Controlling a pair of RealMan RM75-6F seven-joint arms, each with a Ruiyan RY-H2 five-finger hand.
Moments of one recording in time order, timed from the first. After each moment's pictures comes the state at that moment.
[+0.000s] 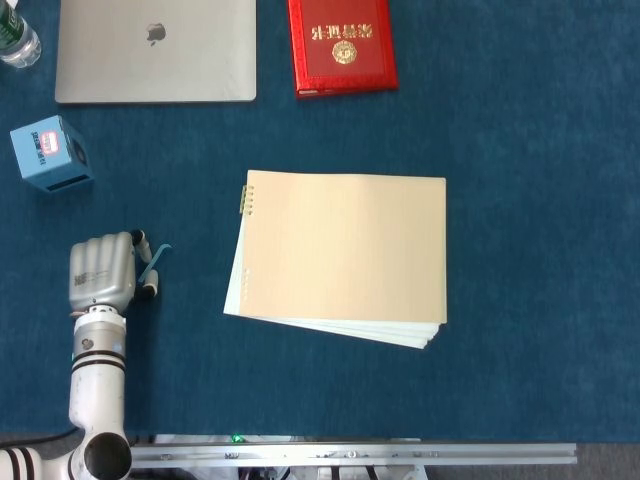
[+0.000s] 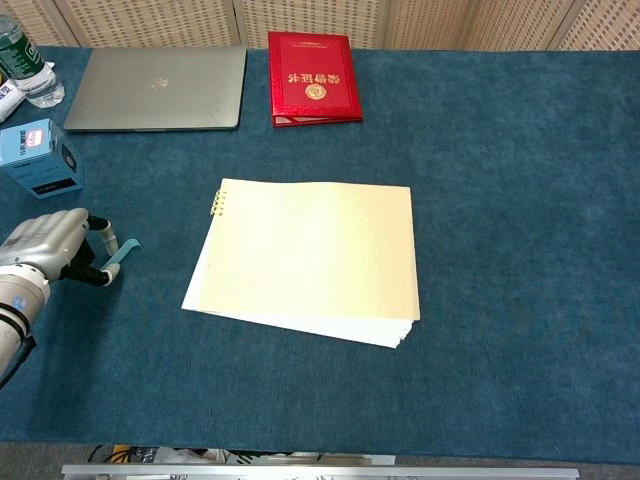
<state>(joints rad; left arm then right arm) -0.37 -1.63 -0.09 -1.71 0.73 1.36 0.71 0.21 -1.06 0.09 -1.59 -1.41 1.31 0.03</state>
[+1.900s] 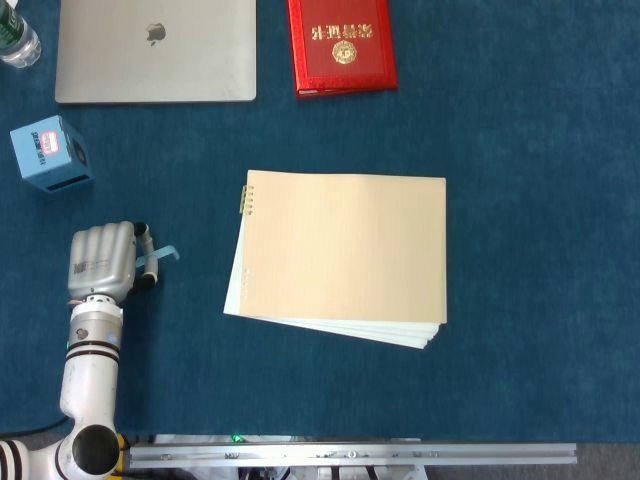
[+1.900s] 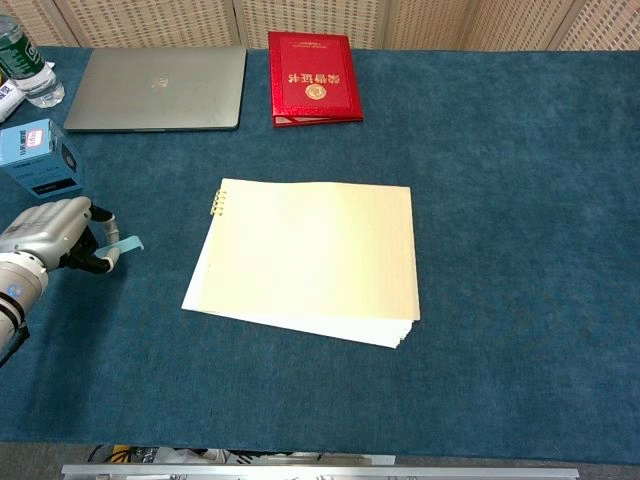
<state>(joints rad) -0.39 -1.58 -0.10 -1.71 0.77 1.29 0.66 0.20 -1.07 0.09 -1.58 -1.41 1.31 0.04</state>
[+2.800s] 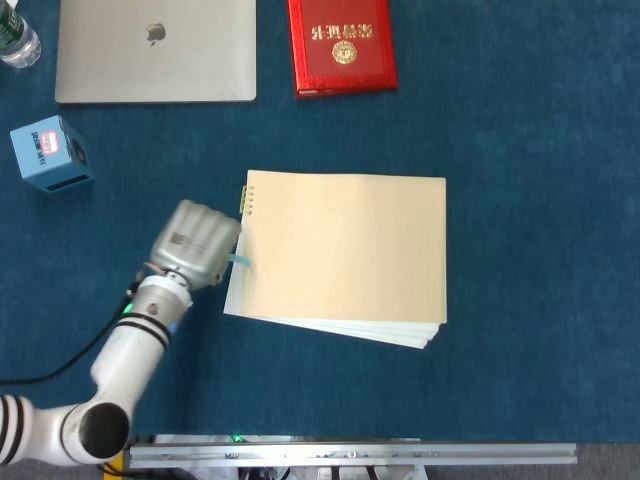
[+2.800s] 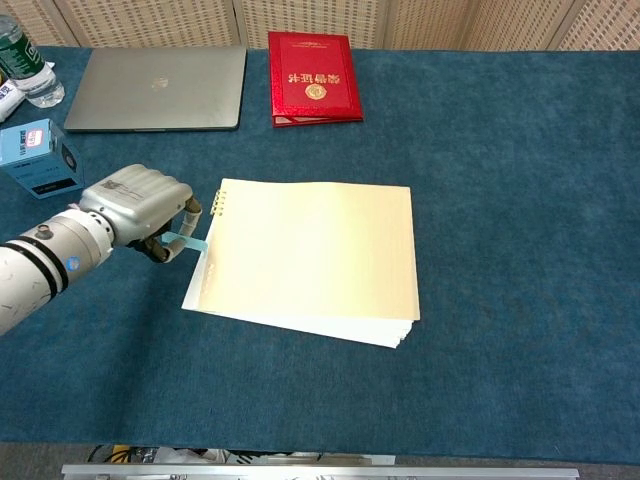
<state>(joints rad) -0.70 -1.47 -0.05 -1.91 0.73 1.11 1.06 0.20 -1.08 0.09 -1.57 -1.42 1.31 0.05</state>
